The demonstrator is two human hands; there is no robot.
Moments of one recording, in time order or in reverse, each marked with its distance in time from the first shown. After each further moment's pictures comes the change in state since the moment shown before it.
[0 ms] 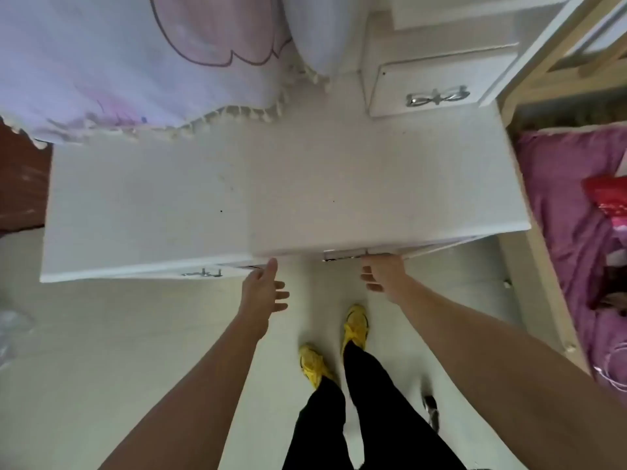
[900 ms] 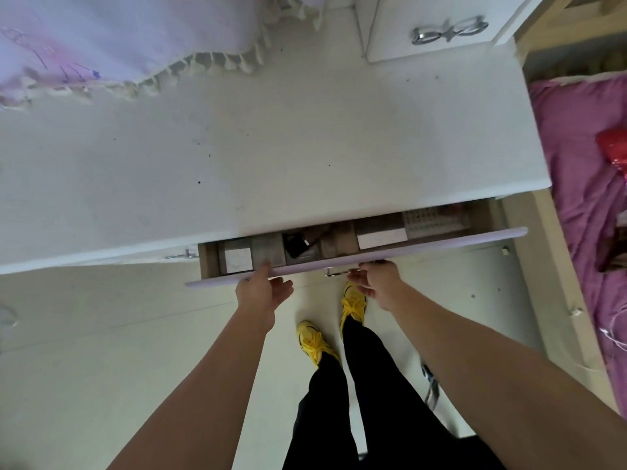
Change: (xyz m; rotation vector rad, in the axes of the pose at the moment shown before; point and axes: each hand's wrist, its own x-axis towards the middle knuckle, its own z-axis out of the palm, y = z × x) left_hand 0.034 -0.046 0.009 -0.377 0.120 -0.276; right_hand 0.031 0.074 0.023 0.215 0.023 0.196
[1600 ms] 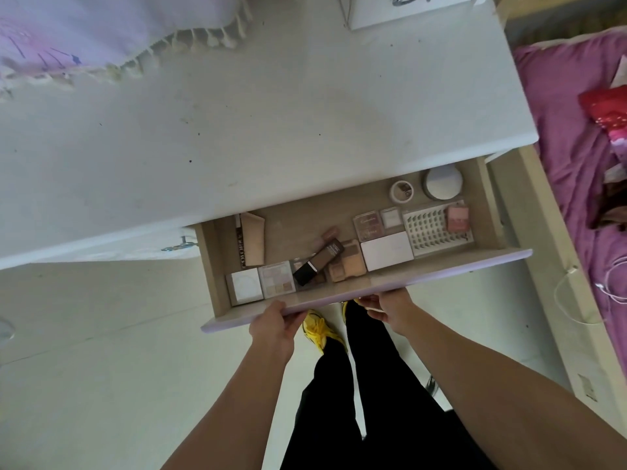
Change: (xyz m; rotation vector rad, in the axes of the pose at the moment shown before) left_hand -0.007 -0.081 -0.046 -0.175 0.040 -0.167; right_hand -0.009 0.102 -0.038 -0.042 0.028 0.054
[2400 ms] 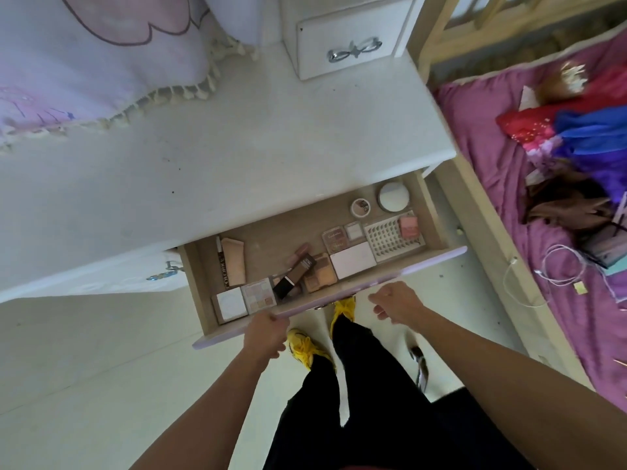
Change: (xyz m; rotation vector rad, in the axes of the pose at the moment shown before) left_hand -0.039 -0.004 -0.010 1.172 -0.159 0.338; right_hand -0.068 -0.009 -0.076 -0.566 0.048 -0.285
